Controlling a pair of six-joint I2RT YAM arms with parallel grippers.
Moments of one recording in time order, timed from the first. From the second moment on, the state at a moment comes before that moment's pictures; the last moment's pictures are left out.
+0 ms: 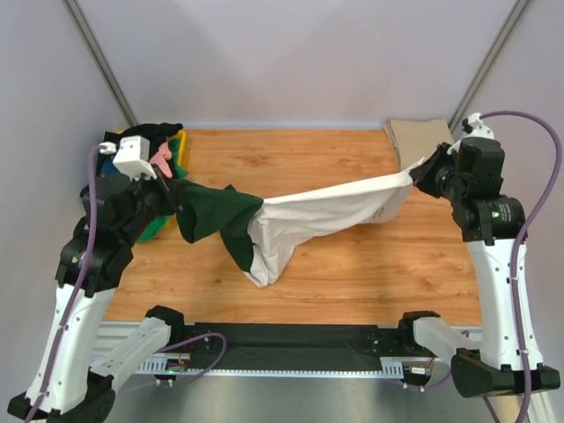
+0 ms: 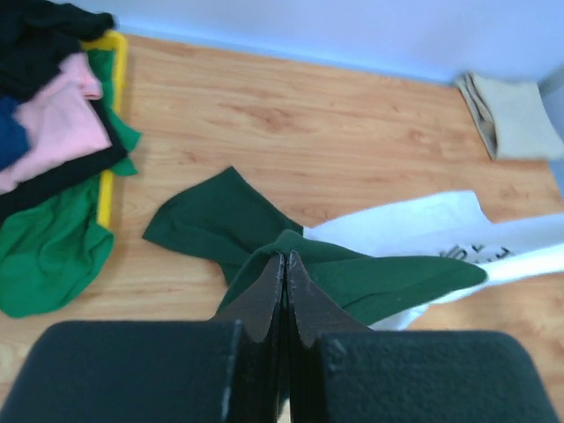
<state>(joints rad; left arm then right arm) -0.31 0.80 1.32 -0.79 -0.14 -0.35 0.05 1.07 1.51 -0.90 -0.01 0.47</state>
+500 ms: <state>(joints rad) -0.35 1.32 1.63 -0.83 0.08 -0.17 0.05 1.02 1.19 -0.91 -0.05 0.48</state>
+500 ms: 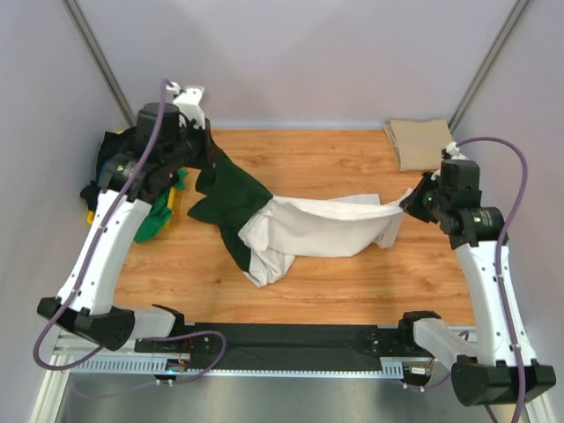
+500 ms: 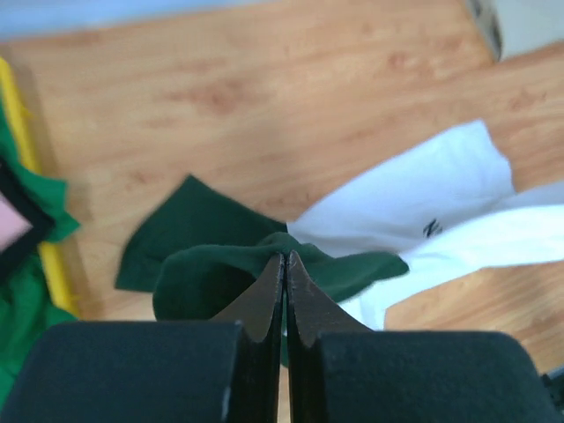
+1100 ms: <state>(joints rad) -0.35 0.85 2.16 -0.63 0.18 -0.10 0.05 0.52 1.77 -0.85 -0.08 0.43</state>
